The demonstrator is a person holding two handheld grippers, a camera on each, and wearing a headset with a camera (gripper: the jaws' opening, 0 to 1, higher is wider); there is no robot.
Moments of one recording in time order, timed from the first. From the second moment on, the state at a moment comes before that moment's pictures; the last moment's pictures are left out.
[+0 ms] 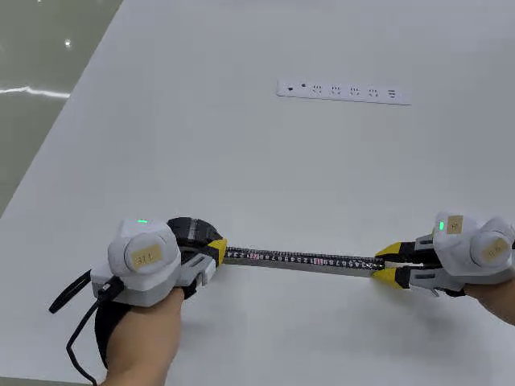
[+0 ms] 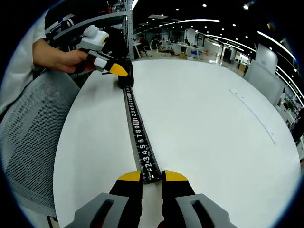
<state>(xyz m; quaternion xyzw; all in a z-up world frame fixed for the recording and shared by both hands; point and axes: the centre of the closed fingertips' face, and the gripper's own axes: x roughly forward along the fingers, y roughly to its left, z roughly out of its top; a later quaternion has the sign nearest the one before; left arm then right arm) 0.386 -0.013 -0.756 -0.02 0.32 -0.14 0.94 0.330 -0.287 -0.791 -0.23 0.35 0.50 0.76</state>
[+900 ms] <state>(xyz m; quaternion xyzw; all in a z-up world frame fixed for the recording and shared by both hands) 0.386 -0.013 -0.757 -0.01 0.33 -0.14 0.94 0.331 -0.278 -0.790 -0.23 0.34 0.50 0.76</state>
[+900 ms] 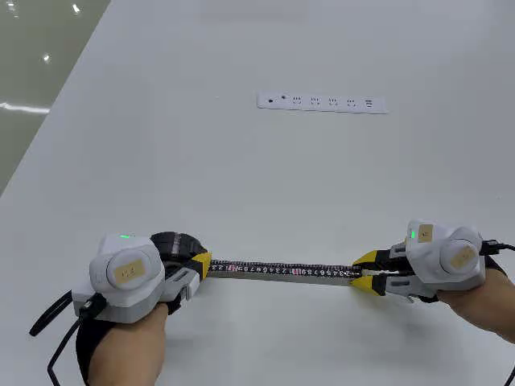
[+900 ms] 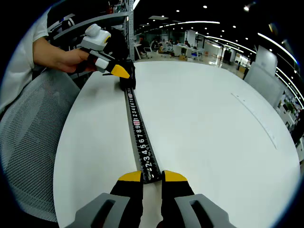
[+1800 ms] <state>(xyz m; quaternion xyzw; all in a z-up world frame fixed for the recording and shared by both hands) 0.386 -0.013 -0.757 -0.01 0.33 -0.14 0.93 0.340 -0.223 -0.789 -0.21 0.33 0.52 0.76</state>
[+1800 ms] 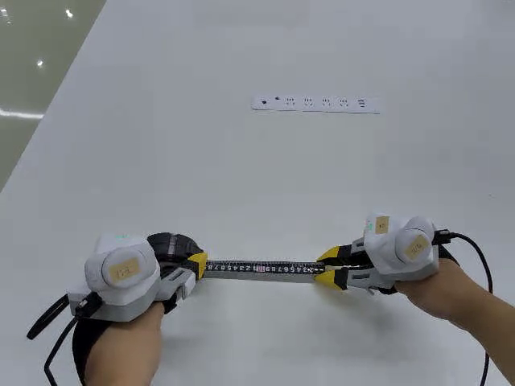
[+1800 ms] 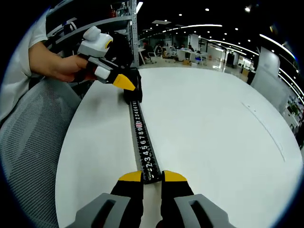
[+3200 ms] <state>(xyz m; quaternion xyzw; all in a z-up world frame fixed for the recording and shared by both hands) 0.385 -0.012 -0.757 -0.02 0.33 -0.14 0.93 0.350 -0.149 -0.790 -0.18 0.31 0.55 0.76</state>
